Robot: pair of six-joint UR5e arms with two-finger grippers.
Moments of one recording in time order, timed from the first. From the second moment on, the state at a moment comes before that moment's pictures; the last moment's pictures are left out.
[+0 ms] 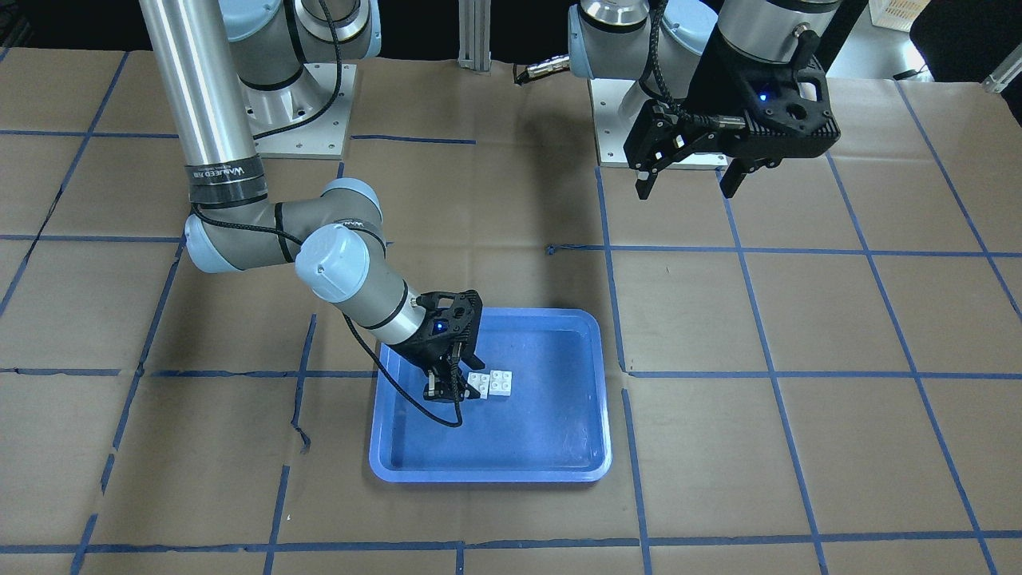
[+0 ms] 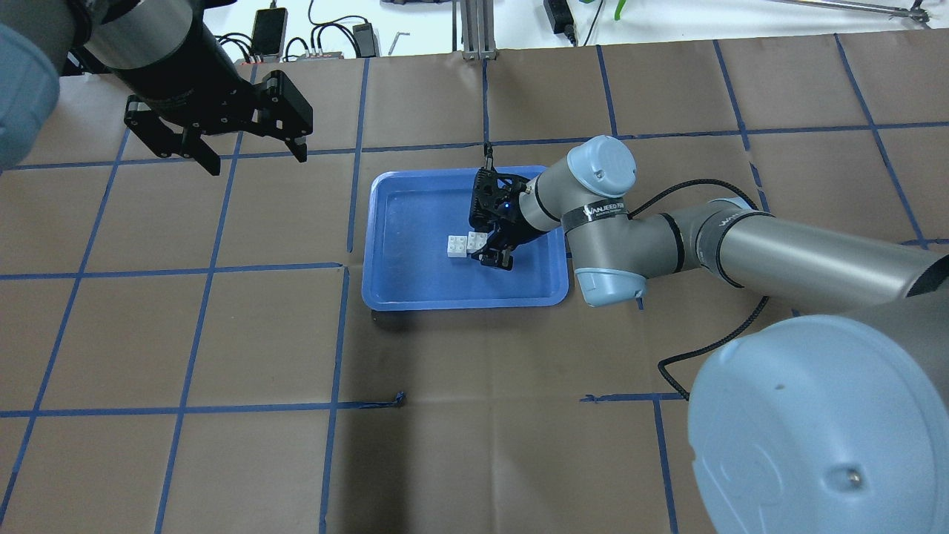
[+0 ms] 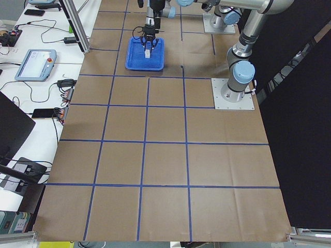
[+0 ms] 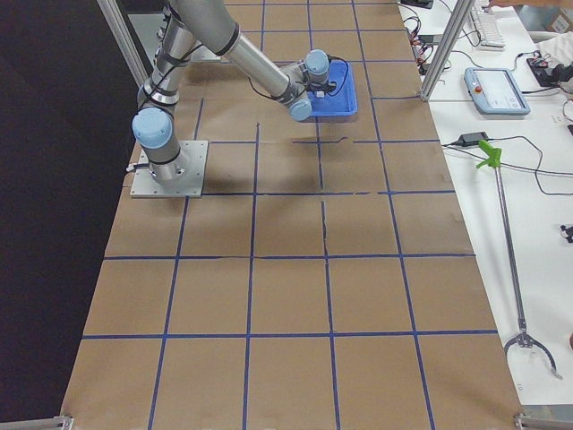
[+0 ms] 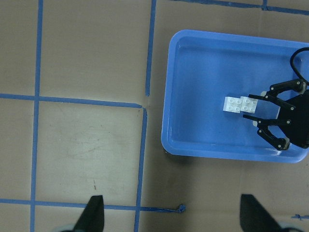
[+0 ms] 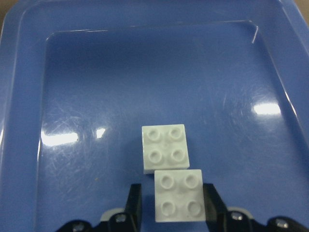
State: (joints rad) left arm -1.59 -1.55 -1.51 -1.58 1.53 -0.11; right arm 1.77 -1.01 1.89 -2.73 -1.07 -1.18
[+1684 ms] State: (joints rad) left arm -1.59 -1.55 -1.51 -1.58 1.53 -0.10; right arm 1.65 -1.26 1.83 -2.33 -1.21 -0.94
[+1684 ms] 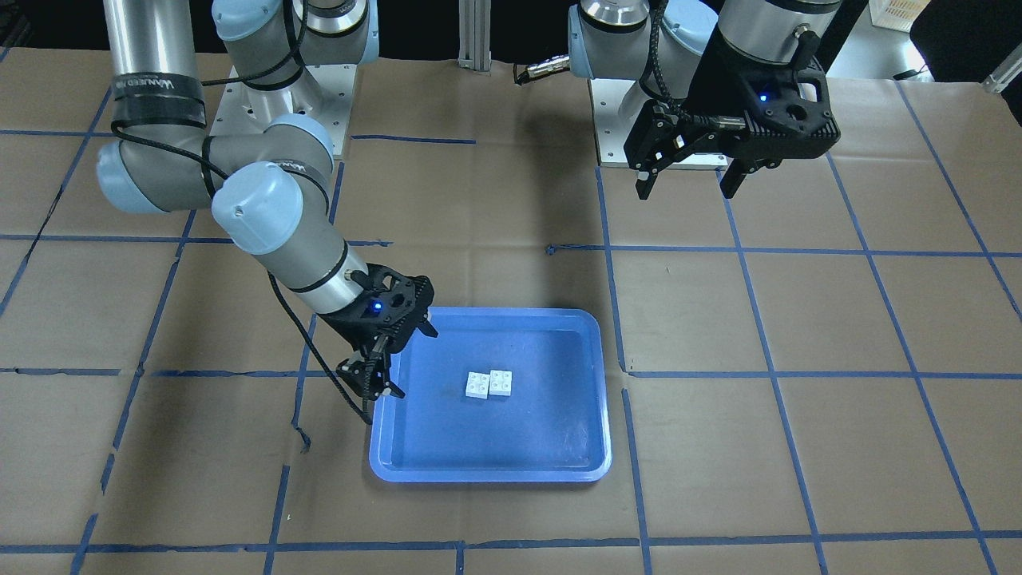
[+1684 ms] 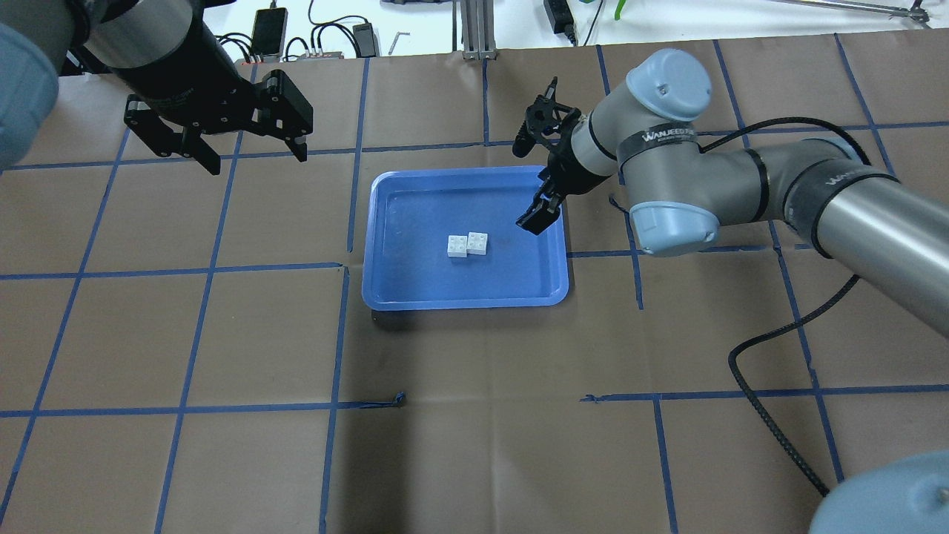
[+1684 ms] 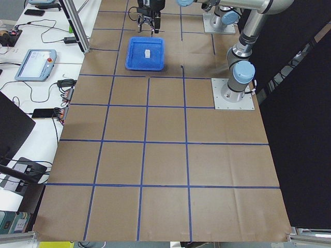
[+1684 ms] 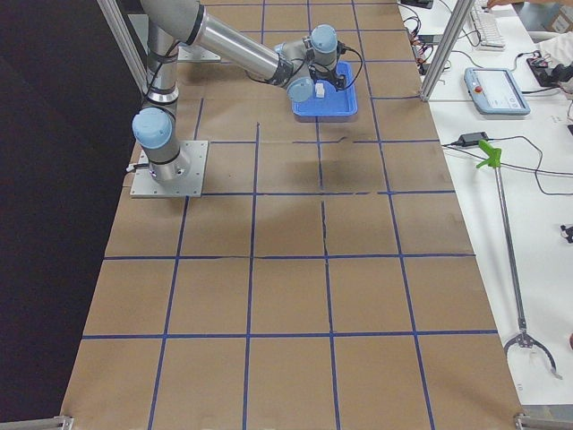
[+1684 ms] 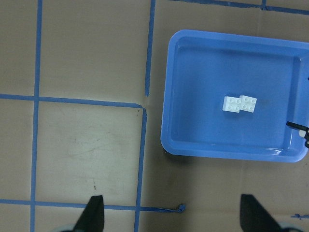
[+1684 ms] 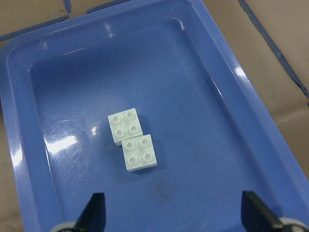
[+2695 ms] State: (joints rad) left arm -1.59 -1.55 -1.51 -1.58 1.53 -0.10; right arm 1.54 -1.46 1.52 -1.58 -1.55 -0.19
